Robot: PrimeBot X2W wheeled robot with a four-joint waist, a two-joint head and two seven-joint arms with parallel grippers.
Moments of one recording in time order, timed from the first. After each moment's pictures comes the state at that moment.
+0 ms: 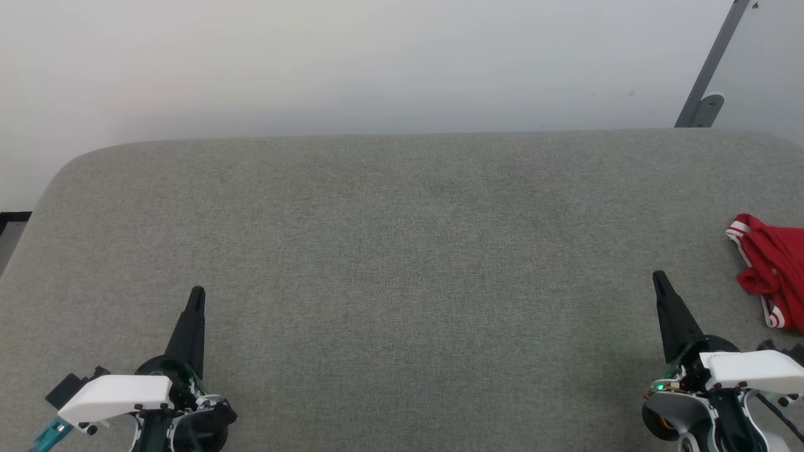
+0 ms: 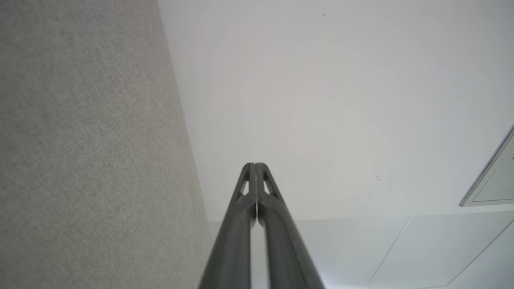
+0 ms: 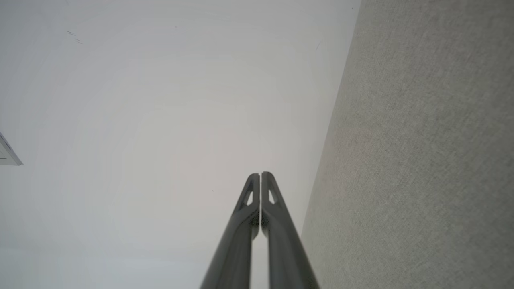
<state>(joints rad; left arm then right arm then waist) -0.10 0.06 0.10 0.25 -1.62 -0.13 0.10 -0.11 -0.05 -0.11 0.24 1.61 0.13 0.11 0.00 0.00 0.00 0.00</state>
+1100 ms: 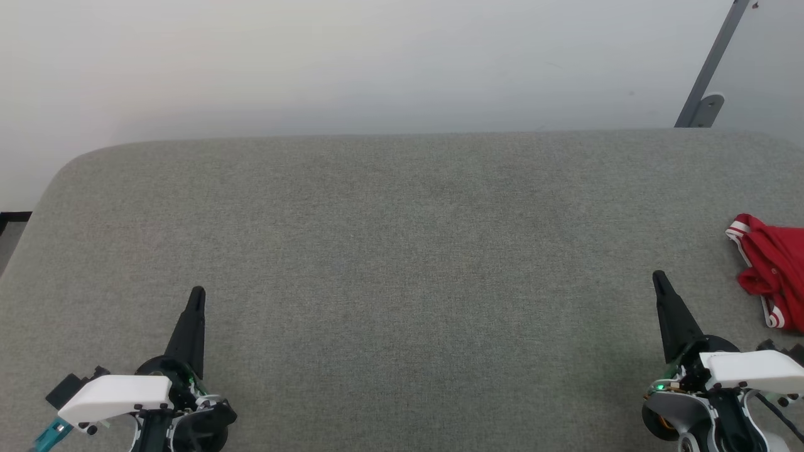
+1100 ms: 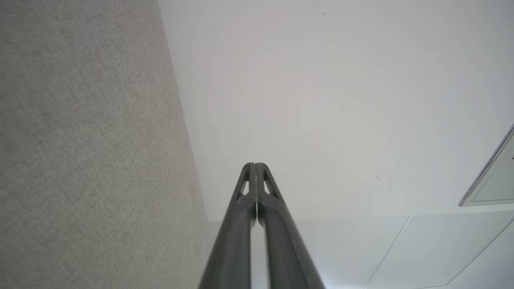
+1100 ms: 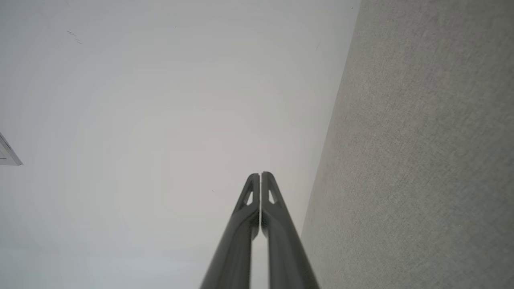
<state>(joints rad) -0.10 0.06 0.11 0.25 -1.62 -0.13 0.11 -0.11 -0.05 -0.11 0.24 1.61 0.13 0.11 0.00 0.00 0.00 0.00</state>
